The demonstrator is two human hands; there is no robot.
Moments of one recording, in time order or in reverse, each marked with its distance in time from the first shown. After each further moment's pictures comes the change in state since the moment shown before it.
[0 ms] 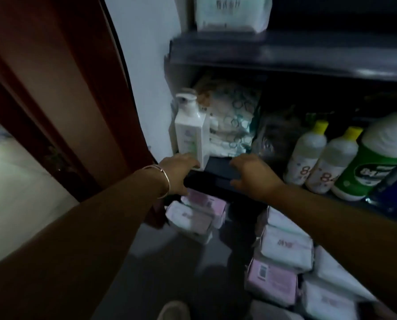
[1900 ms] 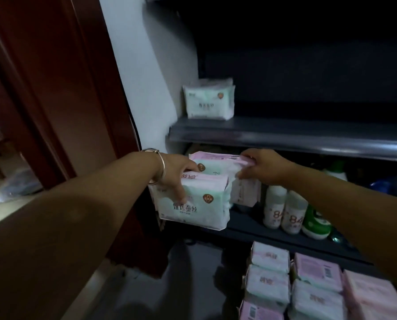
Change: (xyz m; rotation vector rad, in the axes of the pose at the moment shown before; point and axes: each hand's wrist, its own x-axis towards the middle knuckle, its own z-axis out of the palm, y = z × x) left_hand -0.080 0.068 -0.188 -0.065 -0.099 -0.004; right_hand -0.063 -0.004 -0.192 0.467 0.134 0.129
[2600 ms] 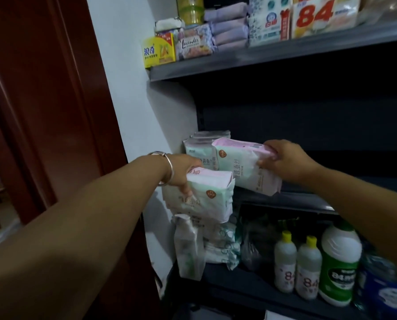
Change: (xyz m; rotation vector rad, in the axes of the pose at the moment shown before) left_hand 0.031 0.002 -0.122 0.126 0.232 0.037; right_hand 0.053 -0.026 -0.110 -0.053 0.405 -0.057
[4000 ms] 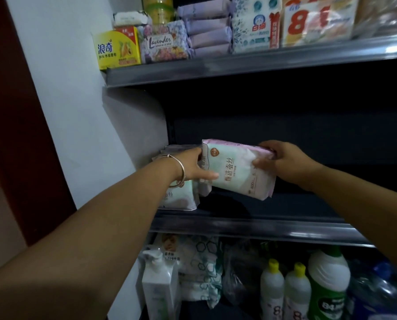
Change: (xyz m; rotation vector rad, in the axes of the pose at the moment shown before) left_hand 0.127 0.004 -0.021 -0.402 0.202 0.116; right_hand 0.057 0.020 -0.021 0.207 0.023 0.149
